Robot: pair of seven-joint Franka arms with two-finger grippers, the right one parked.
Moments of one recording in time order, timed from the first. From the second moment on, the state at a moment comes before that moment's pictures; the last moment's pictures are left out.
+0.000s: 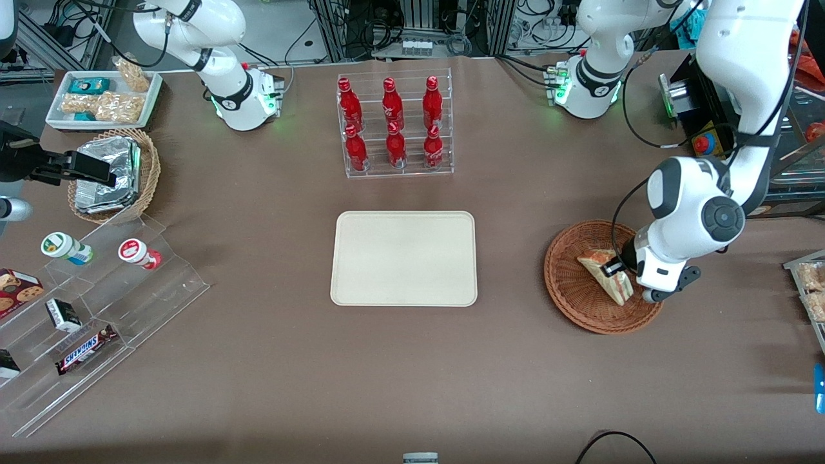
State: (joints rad) arm 0.19 0.28 -0.32 -2.04 0.00 2.24 -0.58
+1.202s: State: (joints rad) arm -0.31 0.69 -0.57 -1.56 0.27 2.13 -0.93
